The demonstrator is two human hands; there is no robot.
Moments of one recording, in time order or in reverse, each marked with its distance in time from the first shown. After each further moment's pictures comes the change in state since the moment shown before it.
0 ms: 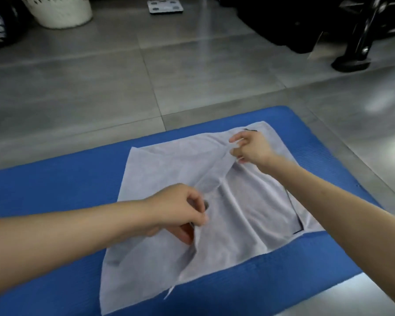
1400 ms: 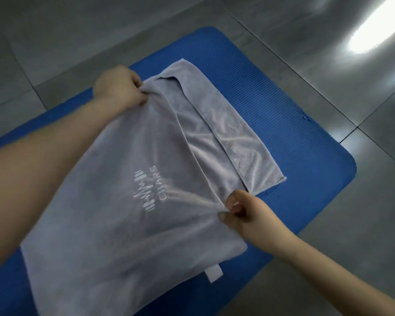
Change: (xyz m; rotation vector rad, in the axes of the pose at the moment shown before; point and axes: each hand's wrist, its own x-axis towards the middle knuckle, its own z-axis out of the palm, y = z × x) left_hand 0.275 0.115 -0.001 0.828 0.579 0.247; right_hand -0.136 0.160 -0.048 0.004 -0.117 0.276
